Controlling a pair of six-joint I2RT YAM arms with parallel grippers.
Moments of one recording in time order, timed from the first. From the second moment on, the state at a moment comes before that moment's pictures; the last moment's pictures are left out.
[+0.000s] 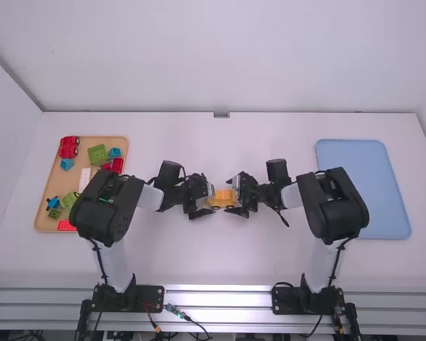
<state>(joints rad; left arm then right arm) -0.23 1.91 0.70 0.30 0.73 0.88 0.24 2.02 0.75 0.32 -1.09 -0.98</state>
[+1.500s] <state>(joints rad) 0.06 1.73 0.56 0.41 0.82 0.82 0.30 2.12 0.88 0.28 -1.03 -0.89</state>
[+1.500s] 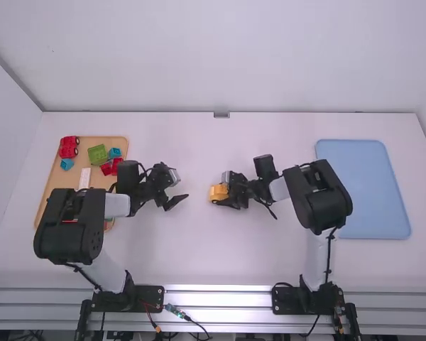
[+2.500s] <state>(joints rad) 0.05 1.73 0.56 0.48 0.82 0.76 -0.58 1.70 0.68 0.27 -0.42 -0.44</state>
